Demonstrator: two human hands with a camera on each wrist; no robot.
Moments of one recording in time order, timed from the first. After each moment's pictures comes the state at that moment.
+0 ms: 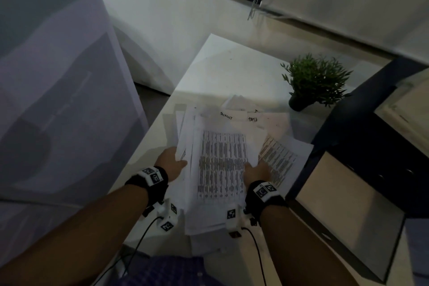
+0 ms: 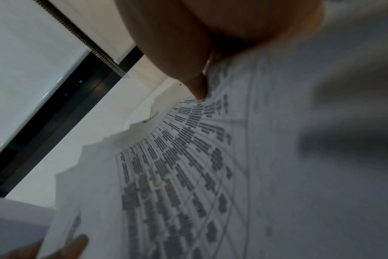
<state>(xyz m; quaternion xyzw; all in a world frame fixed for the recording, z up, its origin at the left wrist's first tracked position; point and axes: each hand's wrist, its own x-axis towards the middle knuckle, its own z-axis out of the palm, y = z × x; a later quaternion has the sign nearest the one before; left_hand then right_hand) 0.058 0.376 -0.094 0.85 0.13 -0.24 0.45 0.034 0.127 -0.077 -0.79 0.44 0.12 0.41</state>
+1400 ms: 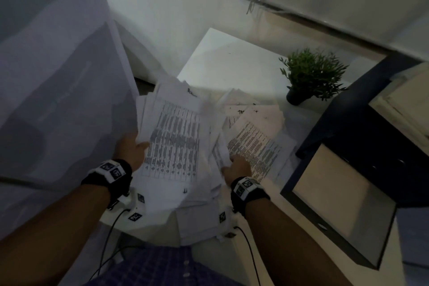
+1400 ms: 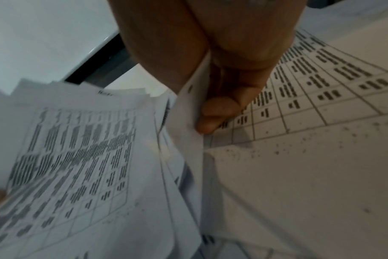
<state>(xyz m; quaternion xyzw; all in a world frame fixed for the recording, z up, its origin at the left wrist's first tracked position) 0.047 0.452 -0.080 0.87 0.19 -0.07 0.45 0.014 0.161 -0.075 -0.90 0.25 0.20 0.31</state>
